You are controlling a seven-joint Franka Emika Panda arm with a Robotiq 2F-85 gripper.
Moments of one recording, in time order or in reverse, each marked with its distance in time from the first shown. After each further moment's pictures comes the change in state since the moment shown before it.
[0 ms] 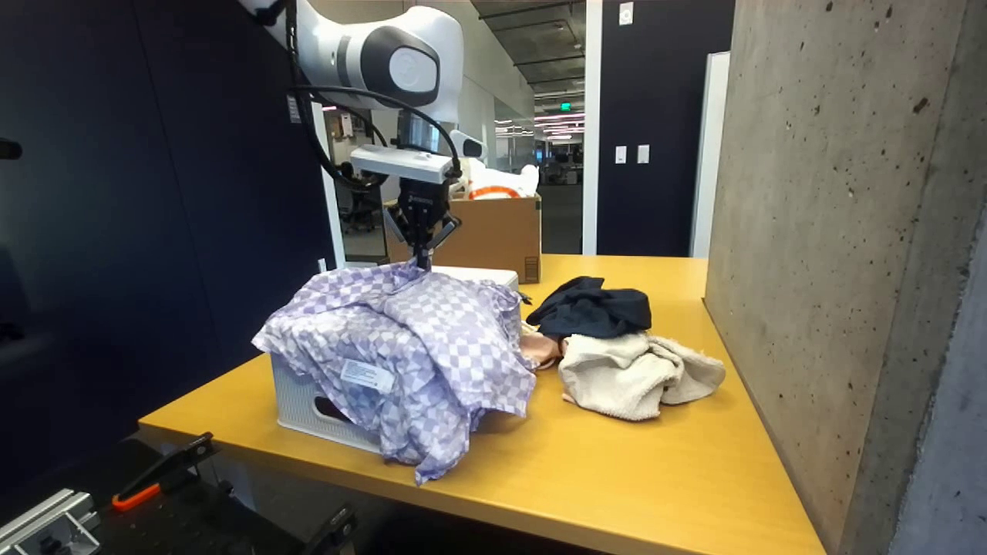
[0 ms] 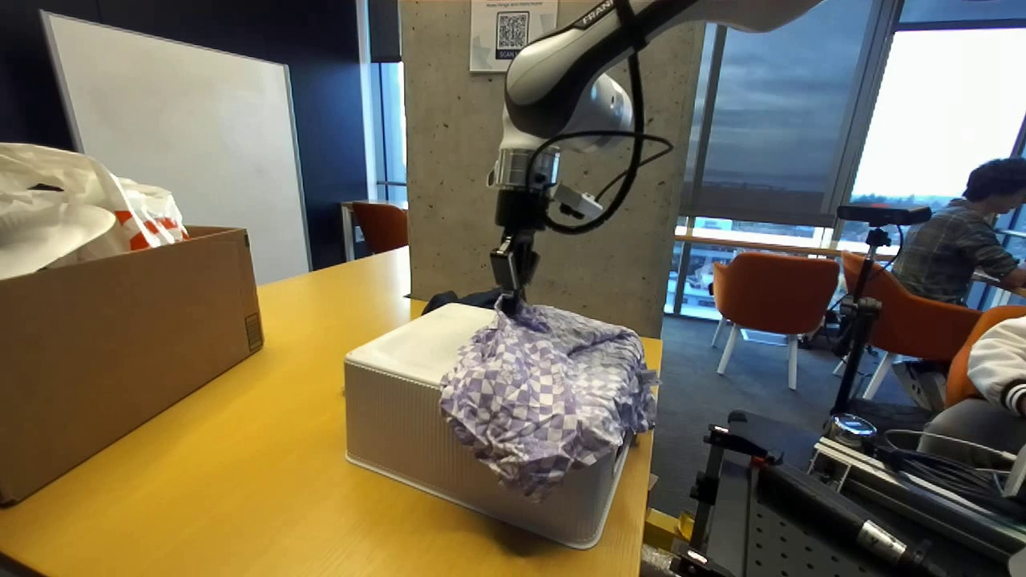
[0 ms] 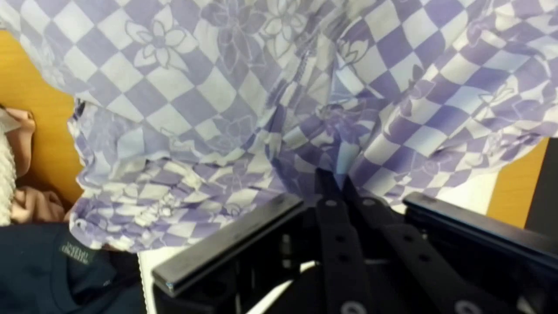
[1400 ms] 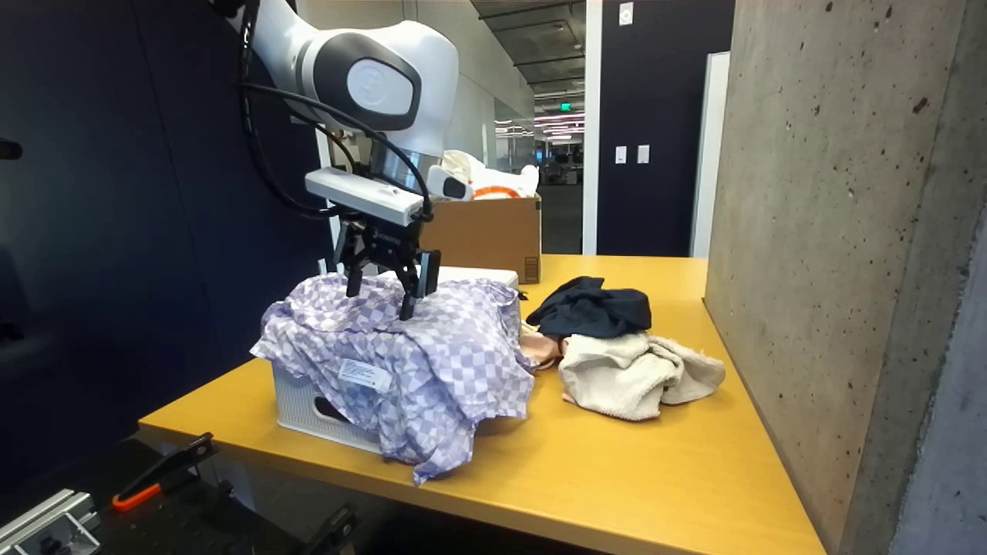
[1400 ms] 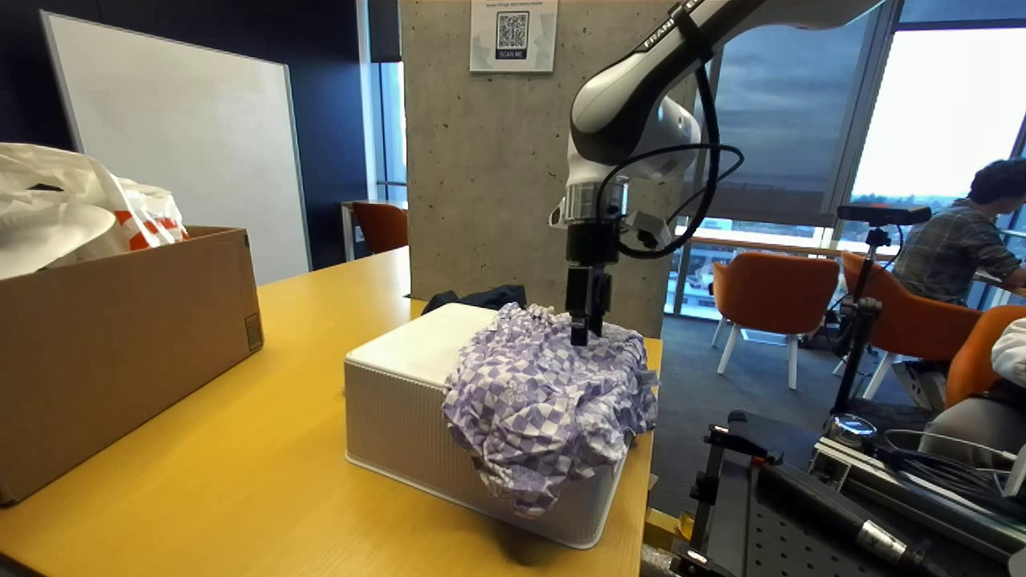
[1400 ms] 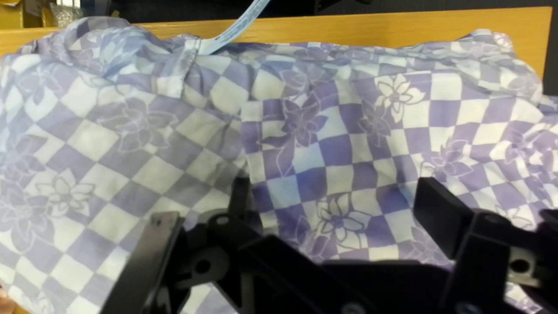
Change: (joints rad) arm -0.058 -0.184 -0.015 -0.365 0.095 0.014 -0.126
